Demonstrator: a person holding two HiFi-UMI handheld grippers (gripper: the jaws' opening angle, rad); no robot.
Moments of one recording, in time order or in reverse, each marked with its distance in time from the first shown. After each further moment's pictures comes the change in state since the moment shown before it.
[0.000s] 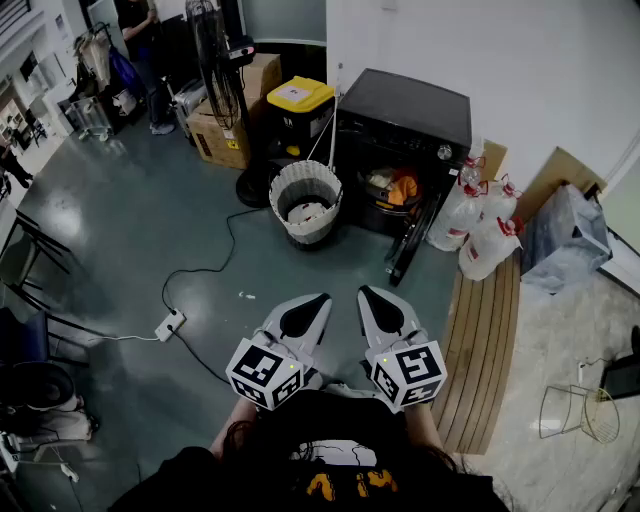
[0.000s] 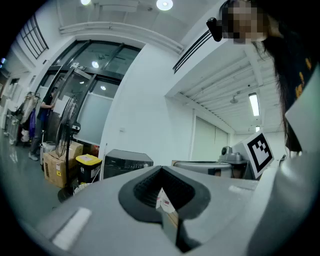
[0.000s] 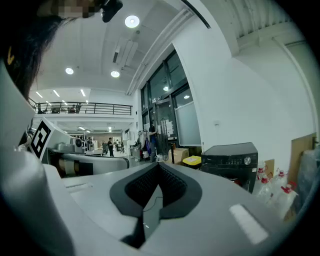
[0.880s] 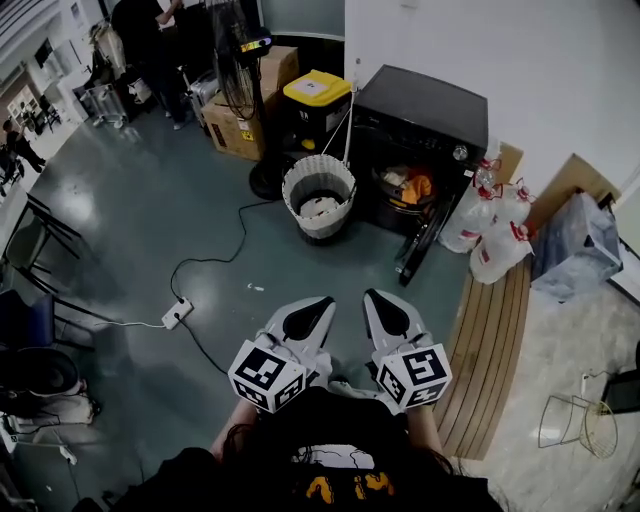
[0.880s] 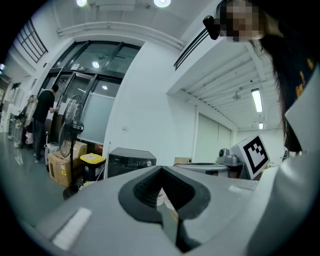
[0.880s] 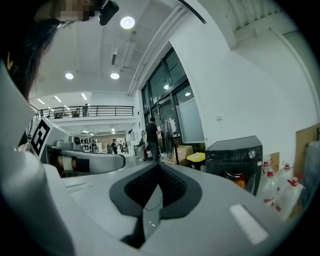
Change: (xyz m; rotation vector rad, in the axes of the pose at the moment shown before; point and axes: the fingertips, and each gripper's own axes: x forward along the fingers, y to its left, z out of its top) left arm -0.002 -0.001 -0.006 0.009 0.034 0.040; right arm 0.002 -0.006 -0.014 0.044 0.015 0.049
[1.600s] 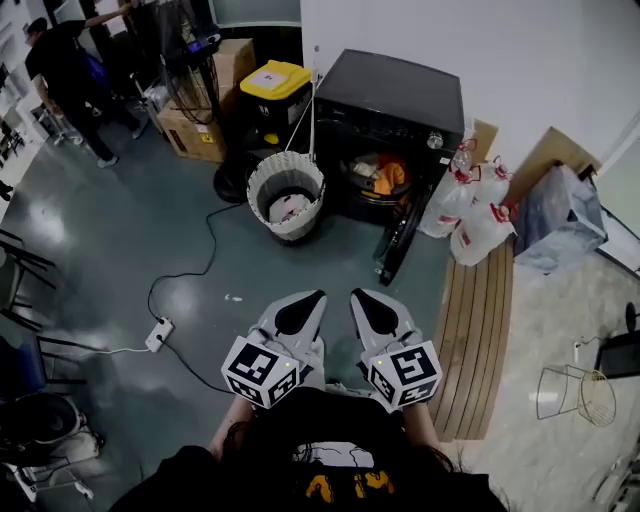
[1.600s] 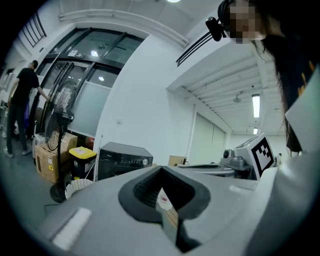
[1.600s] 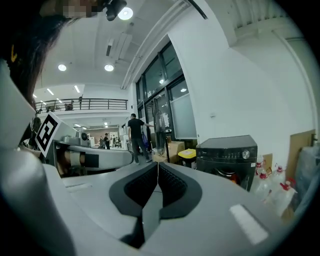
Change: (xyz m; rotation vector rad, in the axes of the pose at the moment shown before) left arm 0.082 0.050 -0.004 -0.046 0.037 -0.093; right arm 0.053 -0.056 -0.006 -0.012 0.062 -0.079
